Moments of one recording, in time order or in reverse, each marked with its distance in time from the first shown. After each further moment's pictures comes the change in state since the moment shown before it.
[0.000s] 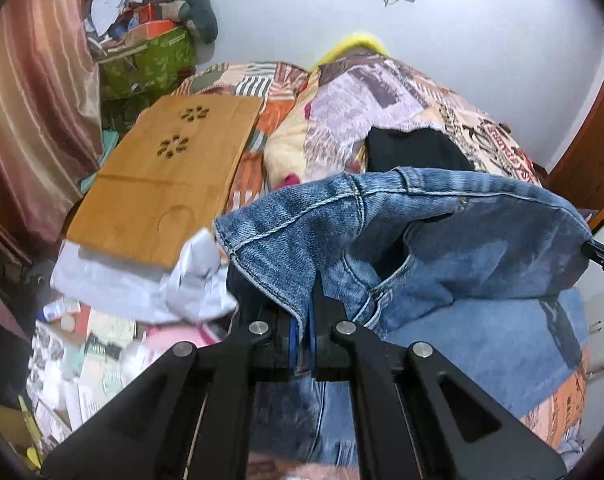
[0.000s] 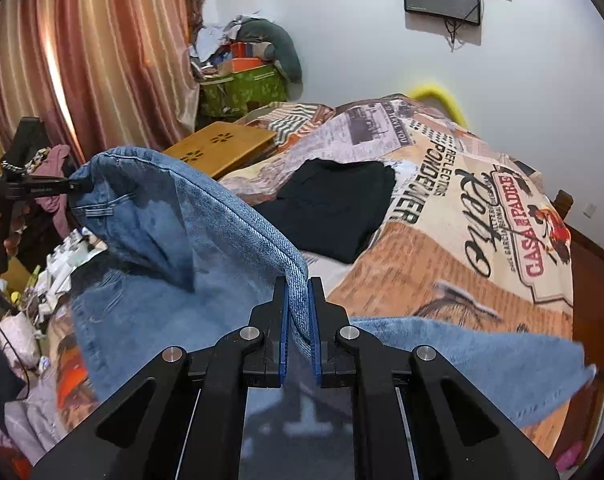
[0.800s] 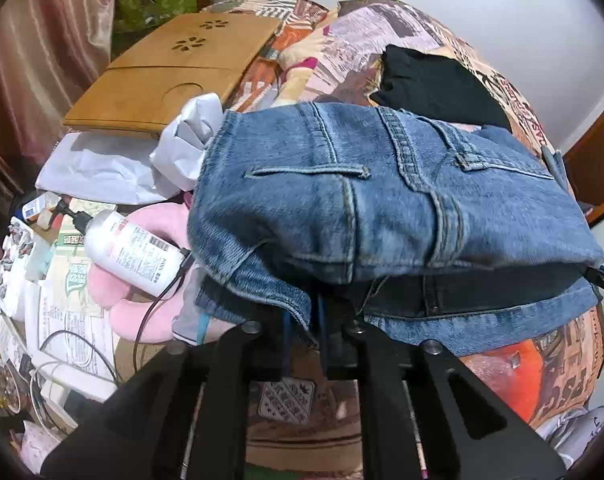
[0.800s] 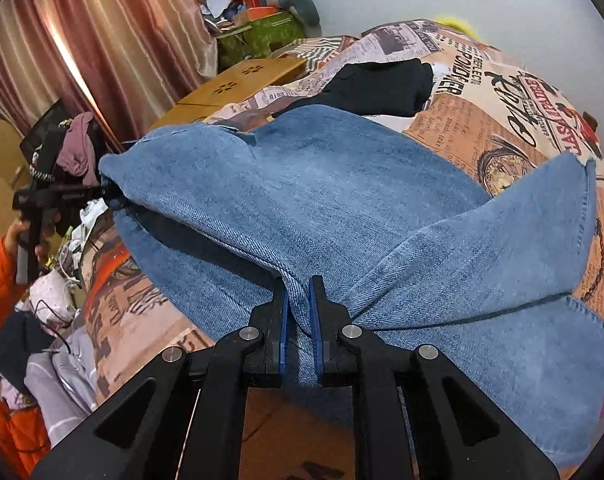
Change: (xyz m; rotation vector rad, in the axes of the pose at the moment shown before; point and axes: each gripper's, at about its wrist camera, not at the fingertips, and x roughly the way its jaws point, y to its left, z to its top) left arm 0.025 0.009 -0.129 -0.097 0.131 -0.014; right arm 0.008 0.044 -0.103 0.098 0.174 0.109
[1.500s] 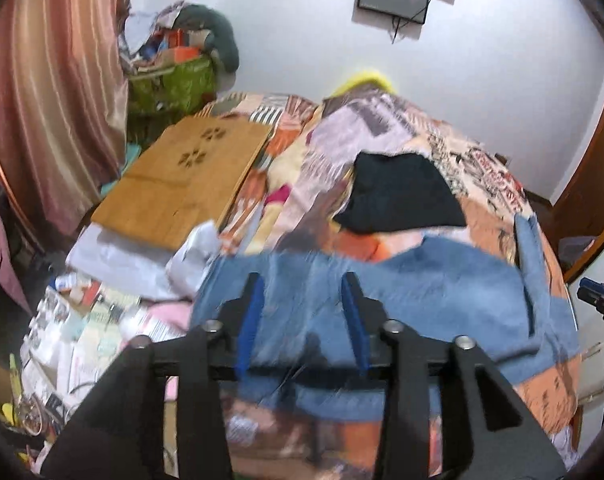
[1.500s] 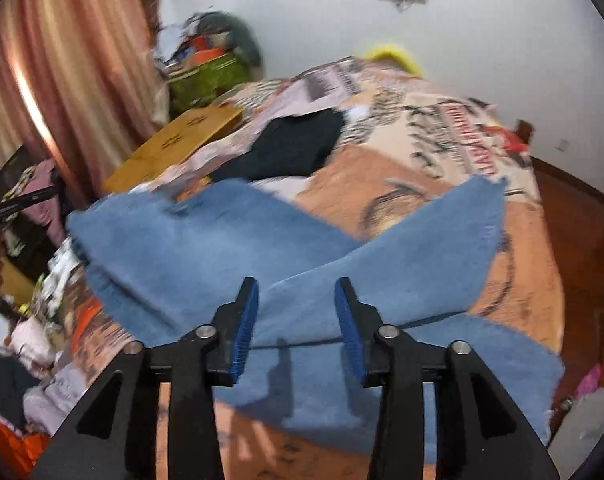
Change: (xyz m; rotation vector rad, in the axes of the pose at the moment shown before) left arm -0.105 -0.071 0.057 0.042 -0.298 0.045; right arm -0.082 -0.061 0.023 0.093 -0.155 -0.210
